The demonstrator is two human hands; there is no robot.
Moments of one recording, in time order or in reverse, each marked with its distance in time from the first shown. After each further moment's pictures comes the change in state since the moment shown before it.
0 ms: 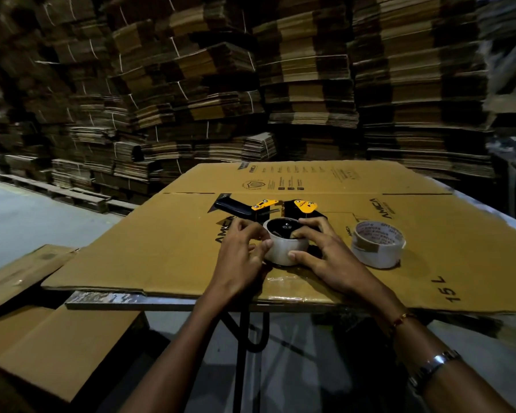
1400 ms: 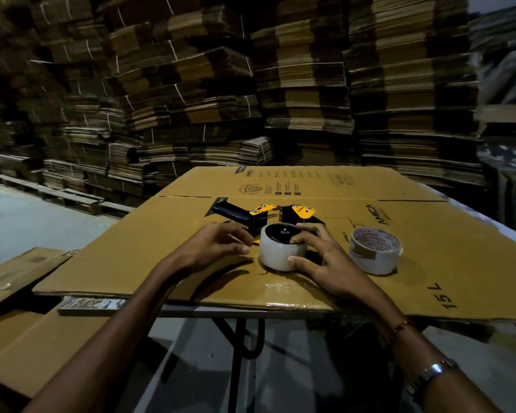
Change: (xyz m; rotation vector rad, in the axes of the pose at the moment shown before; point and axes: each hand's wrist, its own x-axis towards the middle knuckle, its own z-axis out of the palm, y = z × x) left_hand 0.042 -0.029 -0.064 -0.044 -0.544 -0.053; right_hand -0.001 0.000 -0.002 0.051 -0.013 0.008
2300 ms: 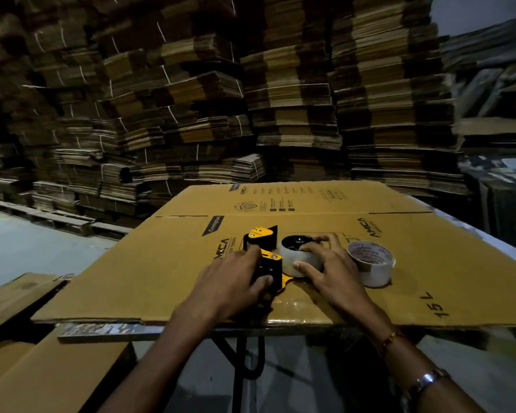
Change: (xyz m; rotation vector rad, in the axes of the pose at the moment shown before) left_hand -0.032 0.070 0.042 0.707 0.151 -0.040; right_hand -0.003 -0.007 -0.002 -0.275 0.308 0.060
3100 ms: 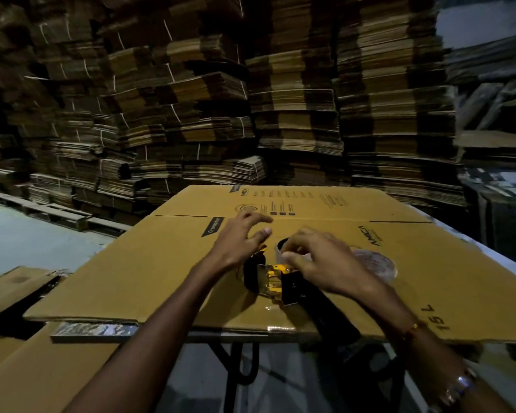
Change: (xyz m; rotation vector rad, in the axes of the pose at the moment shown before) left_hand 0.083 -0.036 0.011 -0.483 0.149 -0.005; right_hand 0.024 -0.072 -0.039 -0.140 -0.328 -0.060
